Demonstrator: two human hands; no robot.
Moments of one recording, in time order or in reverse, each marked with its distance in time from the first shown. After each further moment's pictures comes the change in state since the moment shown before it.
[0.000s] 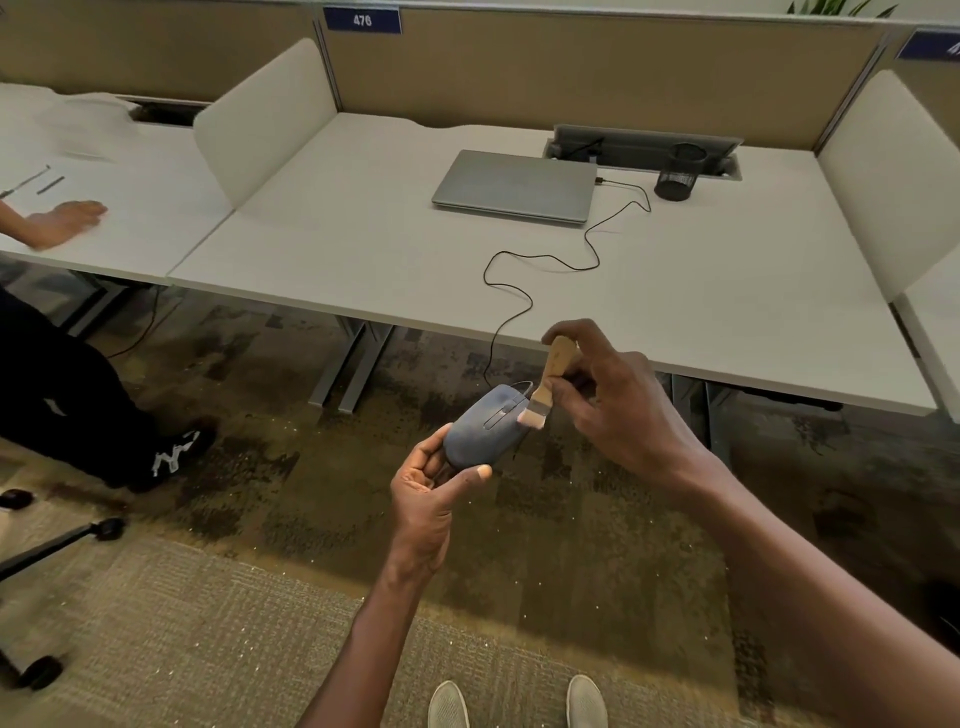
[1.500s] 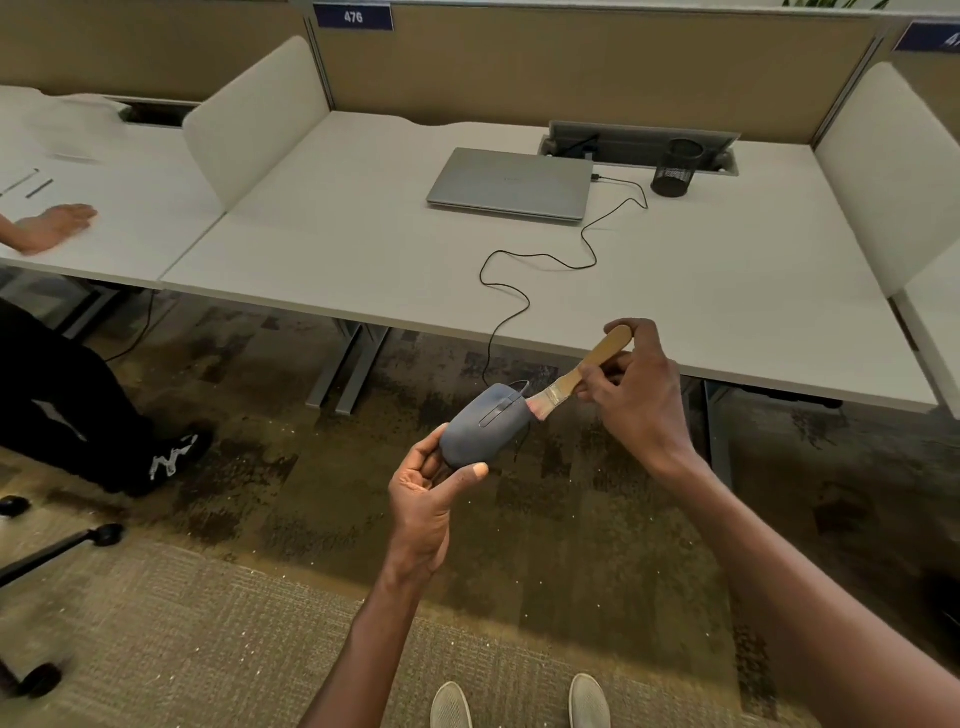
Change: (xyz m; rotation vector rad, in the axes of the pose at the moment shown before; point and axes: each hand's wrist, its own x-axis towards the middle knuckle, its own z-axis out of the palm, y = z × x) left_hand 0.009 -0.002 0.001 -0.013 0.017 0.000; right_hand 0.004 0.037 0.014 0.147 0.291 0.440
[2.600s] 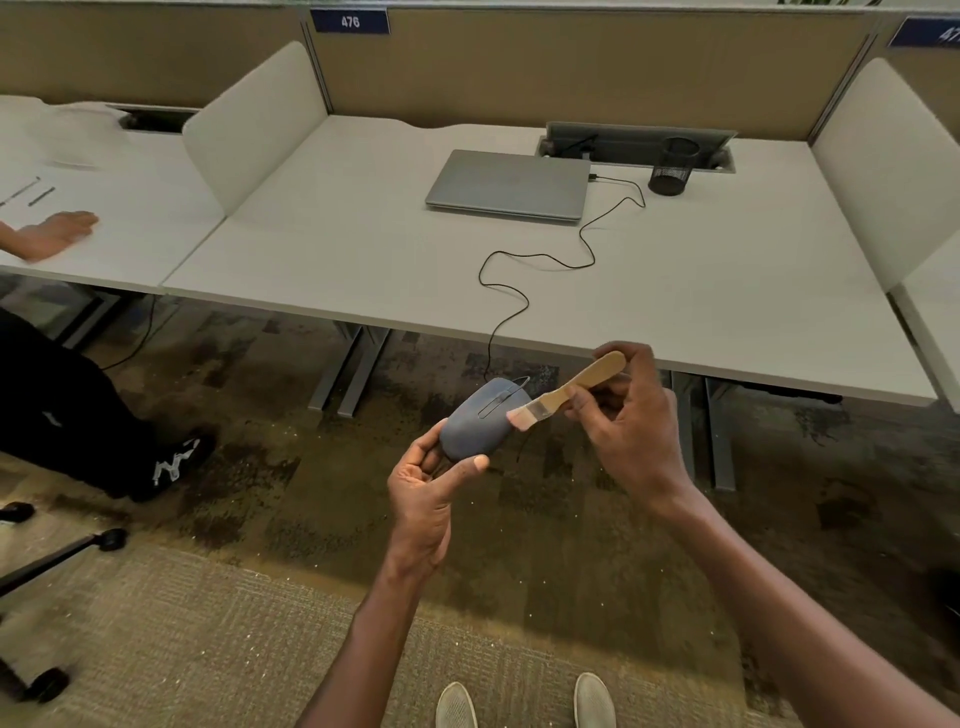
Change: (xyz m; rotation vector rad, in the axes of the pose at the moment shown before) left_hand -0.004 0.013 0.008 -0.018 0.008 0.003; right_hand -0.031 0.004 0.004 0.158 -0.020 -0.187
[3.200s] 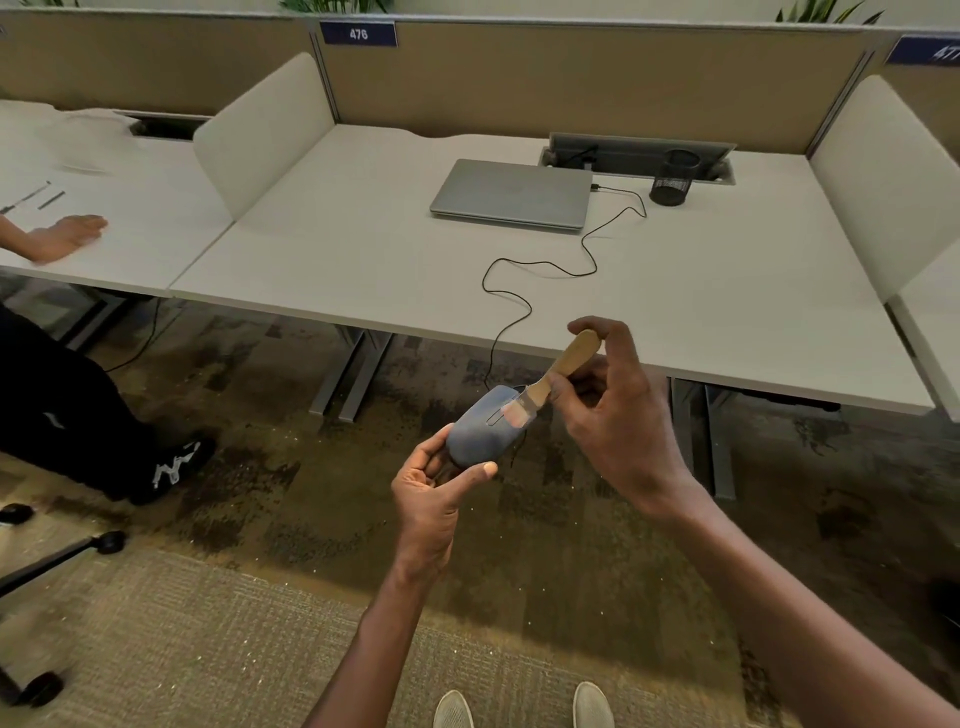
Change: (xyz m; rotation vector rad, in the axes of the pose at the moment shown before) left_hand -0.002 -0.004 -0.001 0.032 0.018 0.067; right_hand 0.006 -0.043 0.005 -0.103 -0.031 -0.158
